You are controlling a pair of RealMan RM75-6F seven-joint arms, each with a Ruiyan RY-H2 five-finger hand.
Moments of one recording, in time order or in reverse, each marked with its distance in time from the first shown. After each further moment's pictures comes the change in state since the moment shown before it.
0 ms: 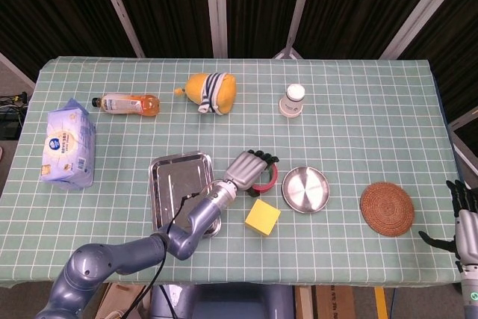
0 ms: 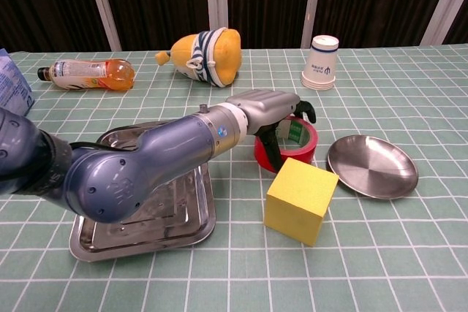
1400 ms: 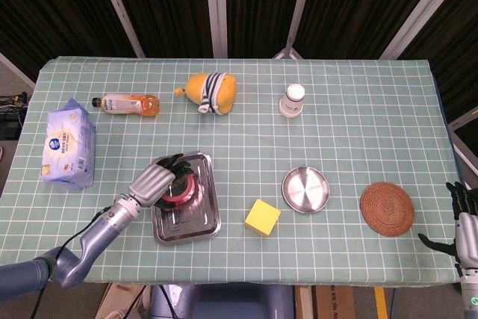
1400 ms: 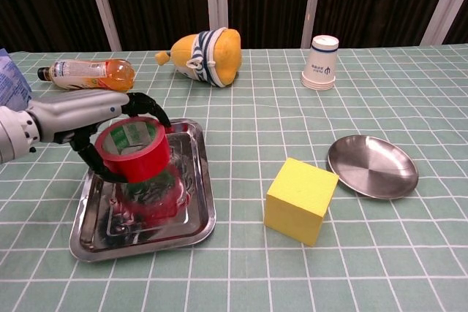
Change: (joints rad) left arm 0.454 0.590 0.320 -0.544 0.306 0.255 -0.209; right arm -0.022 0.016 -0.002 -0.038 -0.021 0.018 -0.003
